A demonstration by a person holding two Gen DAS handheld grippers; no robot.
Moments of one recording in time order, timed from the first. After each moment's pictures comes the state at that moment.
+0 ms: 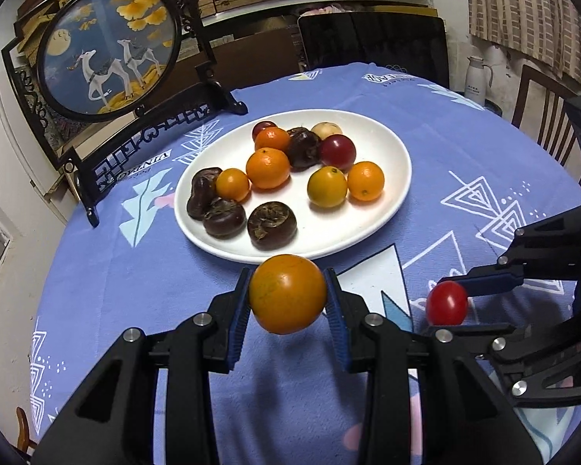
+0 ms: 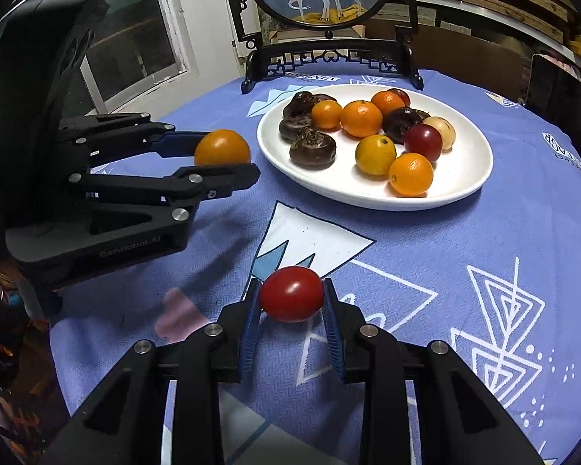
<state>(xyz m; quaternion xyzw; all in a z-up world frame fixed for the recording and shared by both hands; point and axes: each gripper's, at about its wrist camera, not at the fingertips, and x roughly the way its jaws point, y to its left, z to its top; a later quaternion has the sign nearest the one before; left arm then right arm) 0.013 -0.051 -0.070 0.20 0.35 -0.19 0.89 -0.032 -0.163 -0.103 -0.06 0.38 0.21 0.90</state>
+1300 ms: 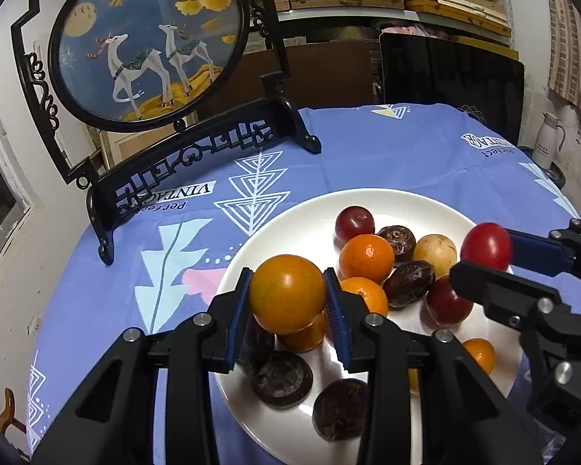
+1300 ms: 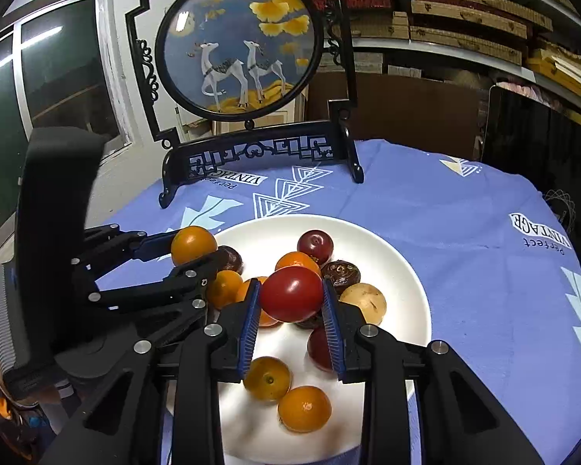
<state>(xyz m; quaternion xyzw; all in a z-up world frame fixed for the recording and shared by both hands) 0.157 -0.070 -0.045 0.13 0.35 -0.08 0.92 0.107 -0.190 -0.019 -0.02 0.29 0.13 0.95</state>
